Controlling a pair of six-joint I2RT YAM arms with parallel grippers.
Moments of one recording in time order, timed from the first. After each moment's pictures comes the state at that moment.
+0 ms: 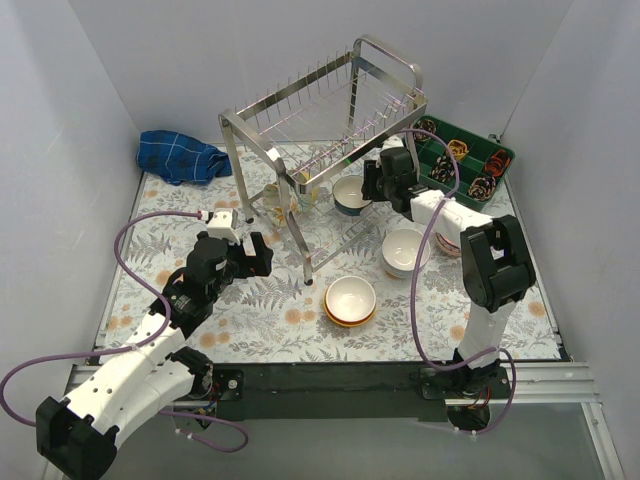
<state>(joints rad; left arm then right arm) -0.53 0.76 0.58 -0.22 -0.20 -0.37 0.43 1.83 1.29 -0.02 0.07 0.24</state>
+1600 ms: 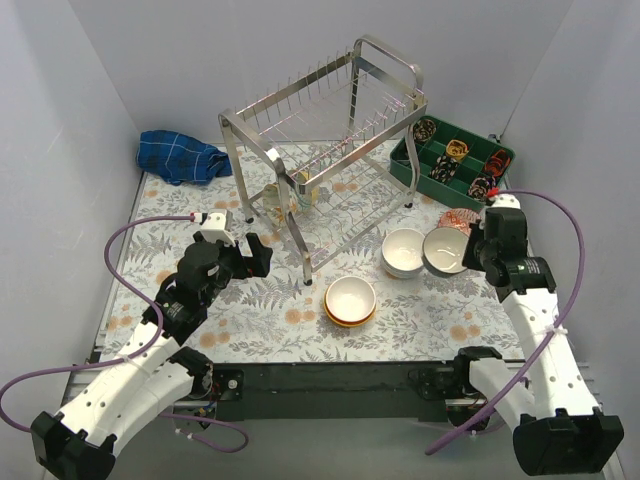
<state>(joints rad) -0.53 0.68 0.58 -0.22 -0.17 -0.37 0.12 0.87 0.88 -0.74 0.16 0.21</state>
